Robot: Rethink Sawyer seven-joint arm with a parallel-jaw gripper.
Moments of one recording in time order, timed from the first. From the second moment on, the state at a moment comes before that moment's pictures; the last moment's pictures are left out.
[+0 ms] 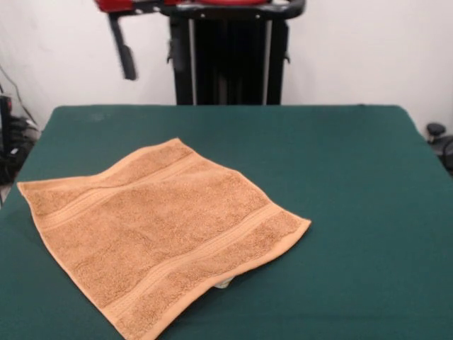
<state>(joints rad) -0.74 -0.97 0.46 1.89 -0.03 0.53 0.96</state>
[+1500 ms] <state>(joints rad) -0.86 -0.79 0.52 1.77 -0.27 0.88 0.96</state>
